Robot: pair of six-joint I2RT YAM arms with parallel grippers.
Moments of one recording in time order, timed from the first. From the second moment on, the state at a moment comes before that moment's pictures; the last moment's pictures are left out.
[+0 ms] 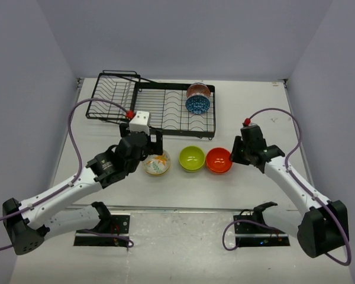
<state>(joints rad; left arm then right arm) -0.88 0.98 0.89 -0.37 -0.62 -0.36 0.32 1.11 0.74 -0.58 0.06 0.52</state>
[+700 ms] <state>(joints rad) -0.70 1.70 1.46 -0.18 -0.25 -0.82 0.32 0.64 0.68 -0.37 0.05 0.53</state>
